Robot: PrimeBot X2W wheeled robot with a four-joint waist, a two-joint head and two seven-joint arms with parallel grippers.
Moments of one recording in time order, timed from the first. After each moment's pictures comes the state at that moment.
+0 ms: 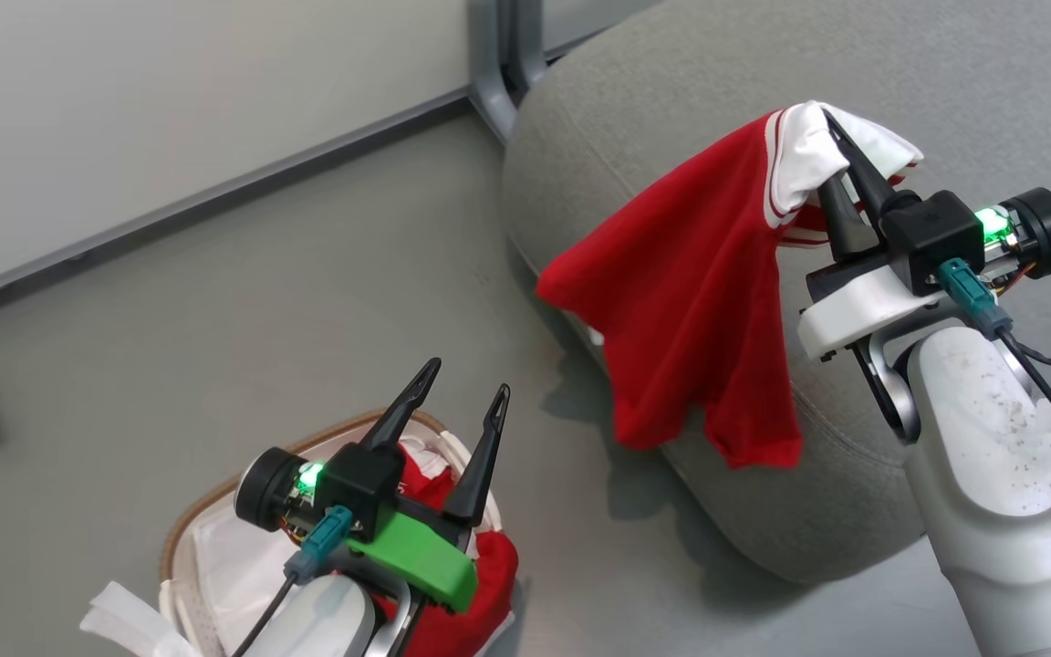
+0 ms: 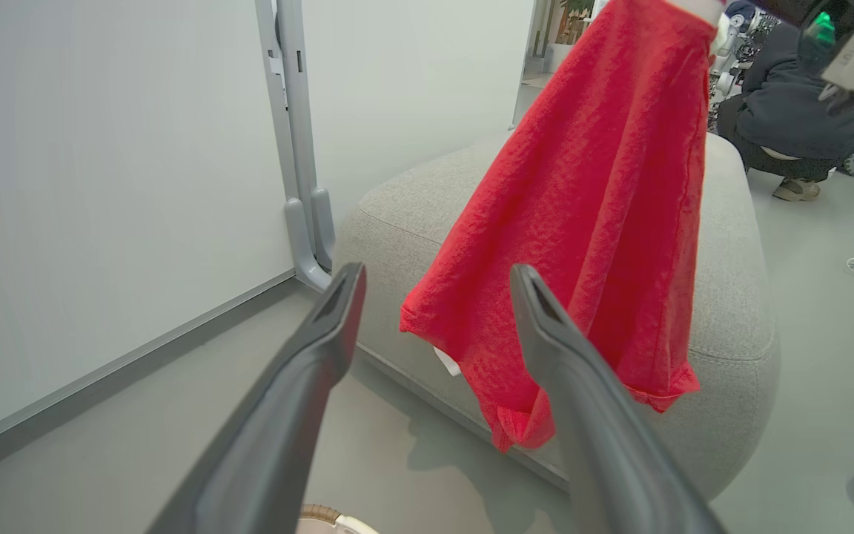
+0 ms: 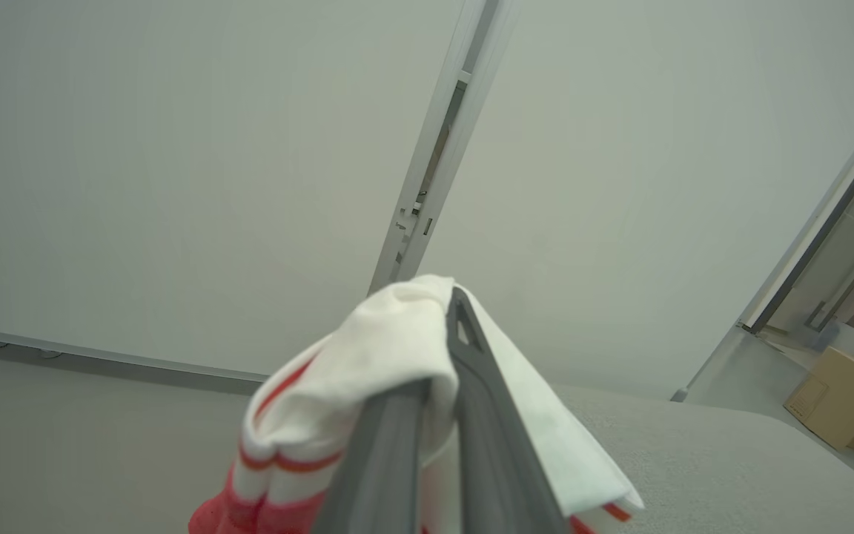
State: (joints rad) left arm -0.30 0.22 -0.65 0.24 -0.39 0.01 -0.26; right arm -0.60 -0.14 0.13 0.35 -0.07 0.13 -0.26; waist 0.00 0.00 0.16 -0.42
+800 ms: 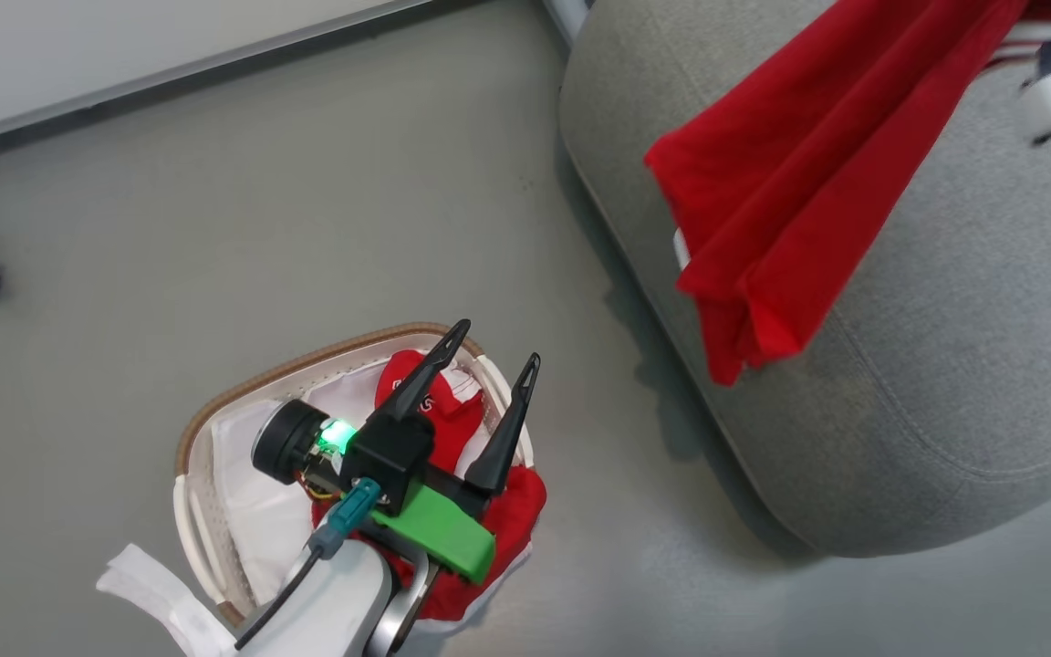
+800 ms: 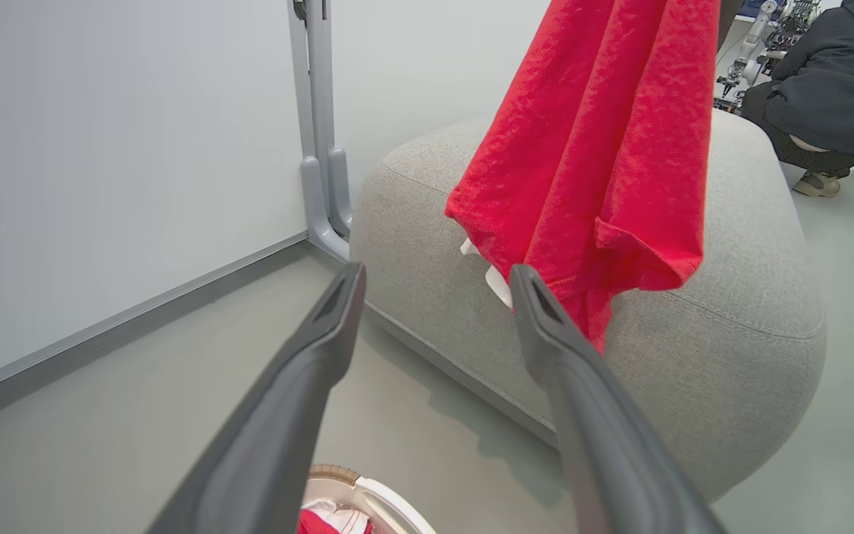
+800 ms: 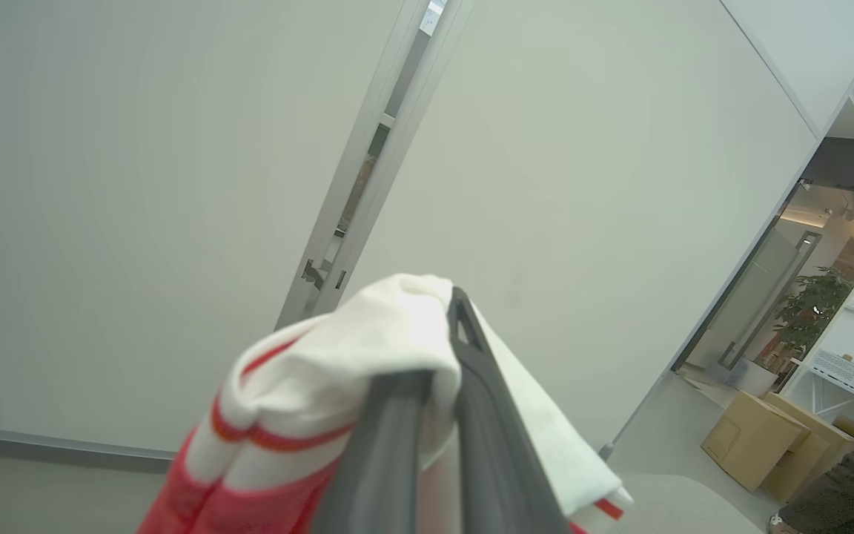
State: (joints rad) left arm -0.38 0.21 -0.70 0.23 -0.35 0.00 -0.26; right arm -0.87 -0.30 -0.03 0.39 -0.03 0.13 -0.26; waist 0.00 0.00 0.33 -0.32
